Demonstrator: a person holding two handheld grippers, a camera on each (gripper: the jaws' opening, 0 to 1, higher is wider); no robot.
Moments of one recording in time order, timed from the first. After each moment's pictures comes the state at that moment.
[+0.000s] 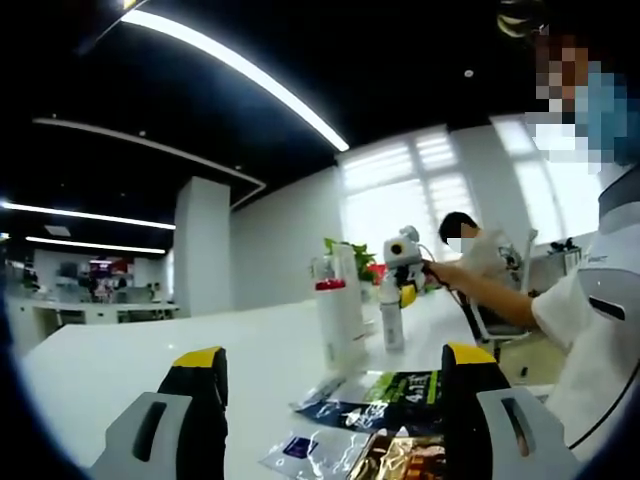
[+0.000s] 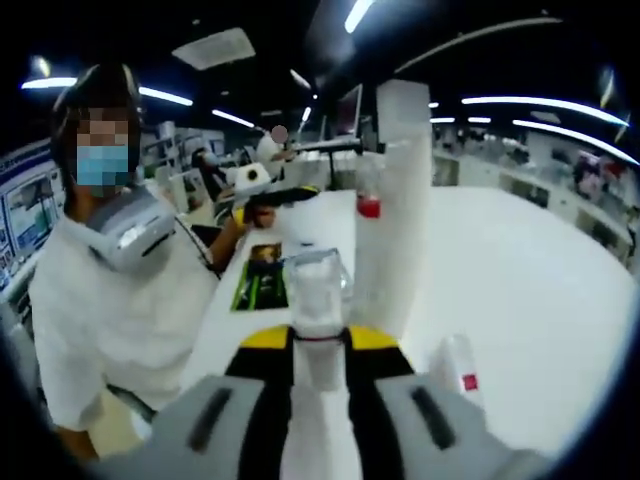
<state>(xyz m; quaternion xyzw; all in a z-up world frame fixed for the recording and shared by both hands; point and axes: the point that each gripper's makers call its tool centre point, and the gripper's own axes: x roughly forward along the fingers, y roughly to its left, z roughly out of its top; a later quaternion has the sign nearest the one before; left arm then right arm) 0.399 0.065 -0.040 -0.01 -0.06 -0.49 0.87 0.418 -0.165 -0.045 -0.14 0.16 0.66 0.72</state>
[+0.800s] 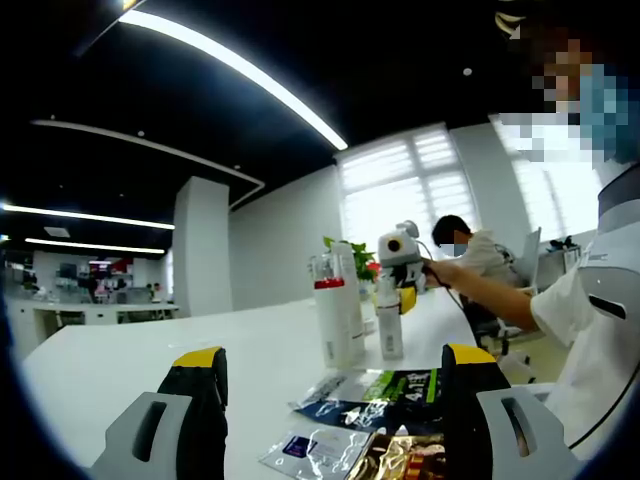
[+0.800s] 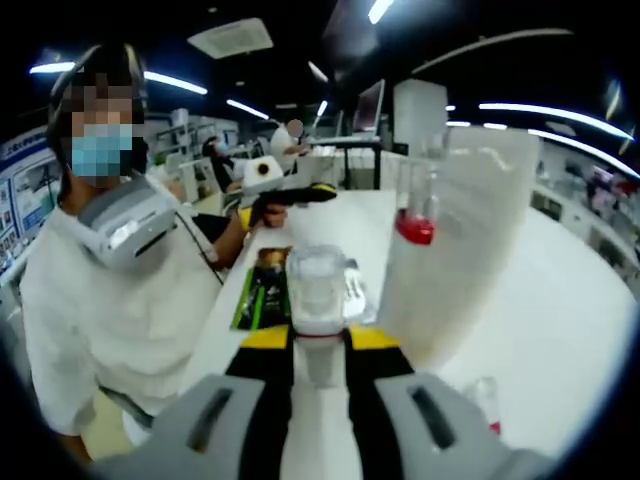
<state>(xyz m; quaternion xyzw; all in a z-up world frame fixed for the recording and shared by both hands) 0.399 0.065 -0.041 0.00 -0.06 -0.49 0.87 0.412 -0.121 -0.048 -0.16 0.15 0.68 0.70</state>
